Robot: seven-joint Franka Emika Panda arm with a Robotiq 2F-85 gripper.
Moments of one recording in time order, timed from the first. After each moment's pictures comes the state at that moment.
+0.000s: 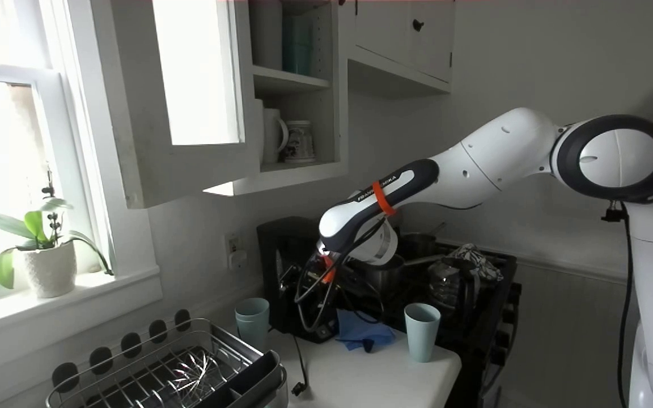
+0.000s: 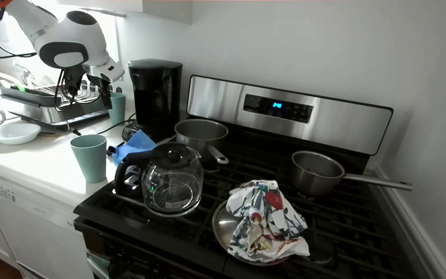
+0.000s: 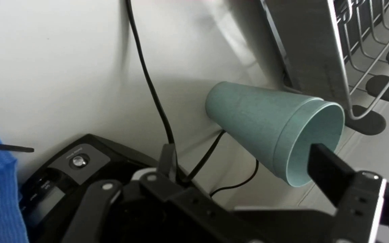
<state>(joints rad) 0.15 0.20 0.13 -2.05 0.64 2.72 0.32</state>
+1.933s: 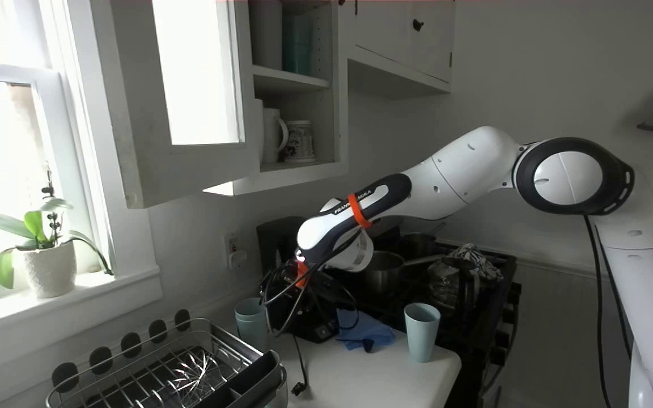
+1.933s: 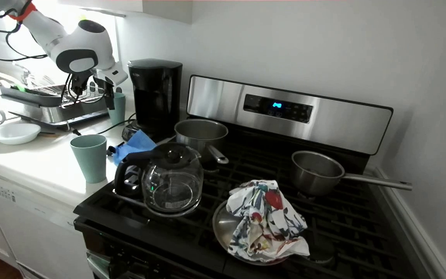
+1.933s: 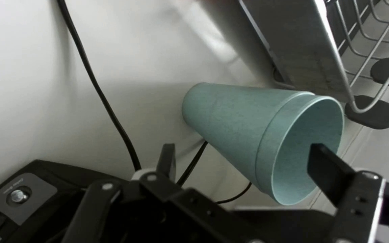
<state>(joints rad) 0.17 0.36 0.14 -1.88 0.55 2.71 0.51</state>
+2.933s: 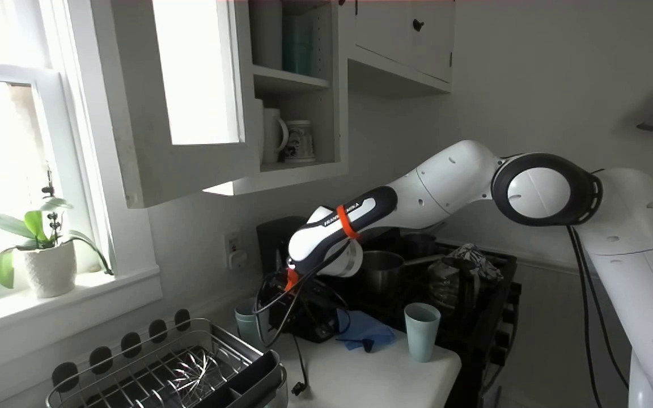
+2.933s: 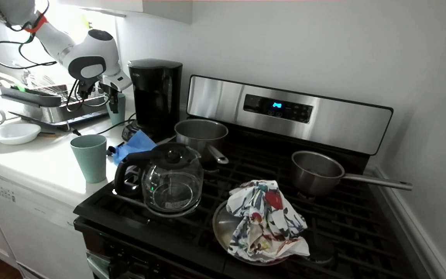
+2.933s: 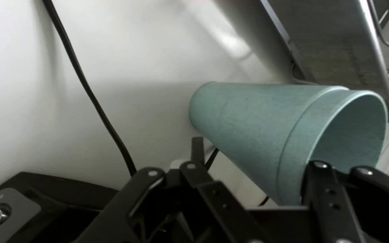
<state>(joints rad) 0.19 0.47 0.12 -1.77 0.47 2.66 0.60</state>
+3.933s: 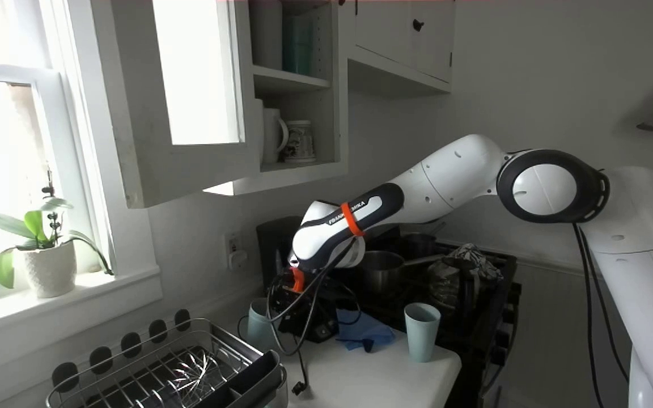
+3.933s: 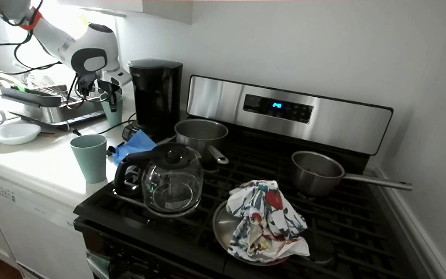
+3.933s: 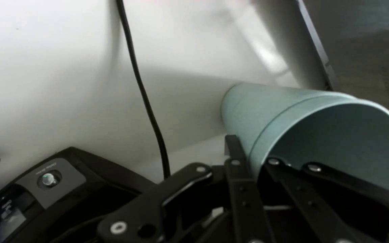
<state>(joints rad) 0.19 0.43 0.09 -1.77 0.32 2.52 0.61</state>
